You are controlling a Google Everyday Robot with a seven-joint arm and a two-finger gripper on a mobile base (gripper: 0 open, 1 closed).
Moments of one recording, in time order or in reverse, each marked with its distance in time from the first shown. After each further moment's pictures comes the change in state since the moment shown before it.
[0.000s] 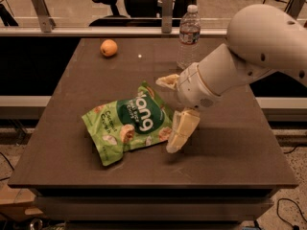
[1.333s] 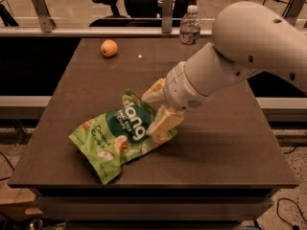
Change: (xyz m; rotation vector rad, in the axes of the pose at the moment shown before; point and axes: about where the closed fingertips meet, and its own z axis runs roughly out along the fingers) arm -0.028 0.003 0.010 0.021 0.017 -0.048
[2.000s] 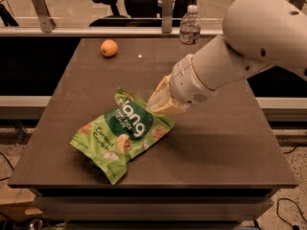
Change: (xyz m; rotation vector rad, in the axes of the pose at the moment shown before) arm 0.002 -0.009 -0.019 0.047 -0.002 0.019
